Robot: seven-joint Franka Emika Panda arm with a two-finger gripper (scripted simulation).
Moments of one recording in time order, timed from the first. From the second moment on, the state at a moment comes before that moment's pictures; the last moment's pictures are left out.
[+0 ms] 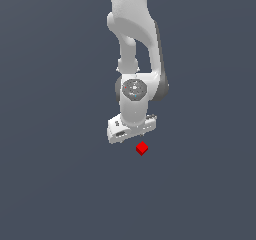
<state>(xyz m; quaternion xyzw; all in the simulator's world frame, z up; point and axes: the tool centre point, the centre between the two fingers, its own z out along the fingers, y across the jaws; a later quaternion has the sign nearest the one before) 0.034 0.017 0.087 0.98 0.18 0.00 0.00</state>
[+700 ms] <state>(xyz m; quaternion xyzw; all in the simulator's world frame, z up) 0.055 0.061 0.026 0.94 0.34 0.00 0.00</state>
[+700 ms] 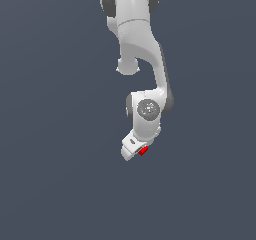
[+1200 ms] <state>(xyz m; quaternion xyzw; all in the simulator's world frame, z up) 0.057 0.065 0.020 0.93 0.36 0.00 0.00</state>
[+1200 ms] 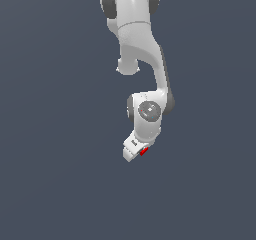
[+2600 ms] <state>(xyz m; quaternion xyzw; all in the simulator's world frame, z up) 0.030 0.047 0.142 0.93 0.36 0.00 0.00</state>
